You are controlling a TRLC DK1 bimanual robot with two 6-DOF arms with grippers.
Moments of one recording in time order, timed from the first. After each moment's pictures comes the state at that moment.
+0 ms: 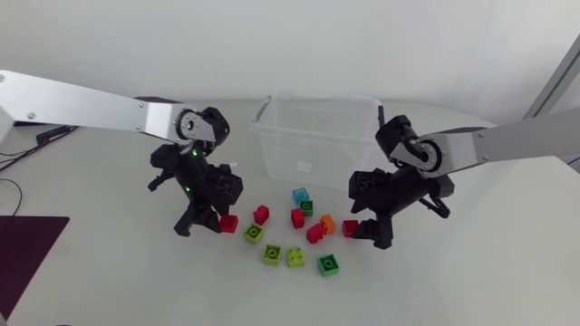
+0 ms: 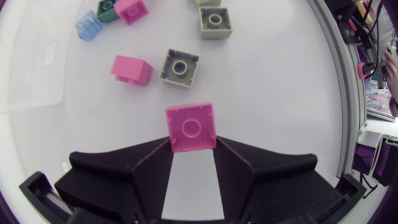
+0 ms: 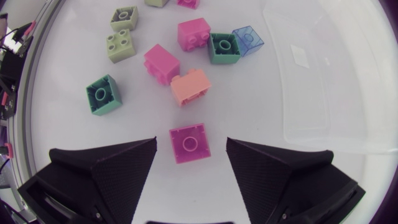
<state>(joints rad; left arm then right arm) -0.37 1.96 1.32 -0.93 0.18 1.49 0.29 1.80 0.99 -0.51 -0.29 -1.05</state>
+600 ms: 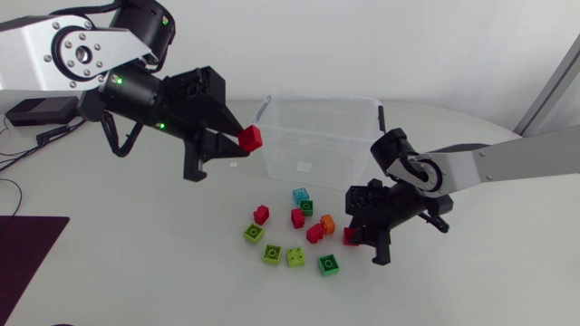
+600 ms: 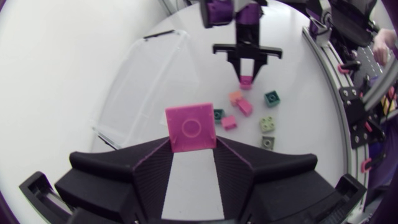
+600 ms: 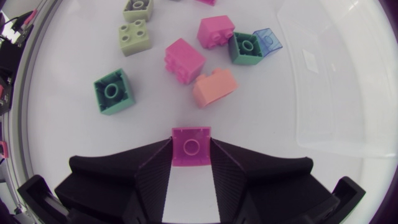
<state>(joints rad) -0.37 1.56 1.32 -0.66 0.47 1.06 0.34 1.74 0.87 -0.43 -0.25 -1.03</state>
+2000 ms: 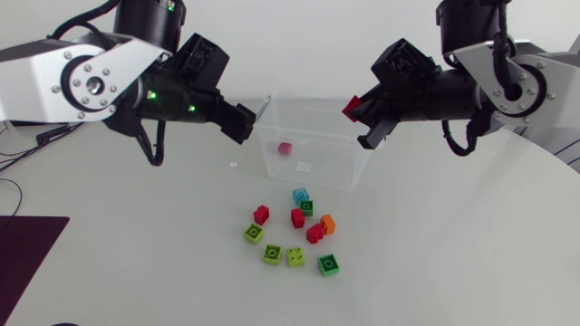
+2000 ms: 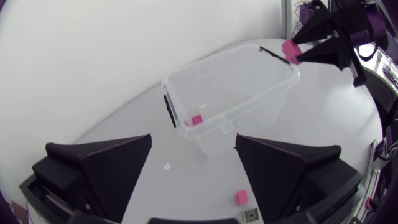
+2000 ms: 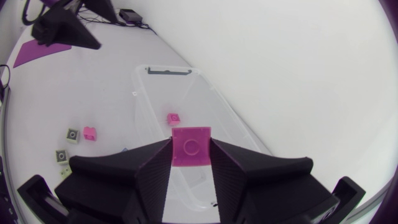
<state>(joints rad) -0.47 1.51 1.21 -0.29 -0.02 0.27 0.33 1.45 1.12 -0.21 -0.15 -0.59</state>
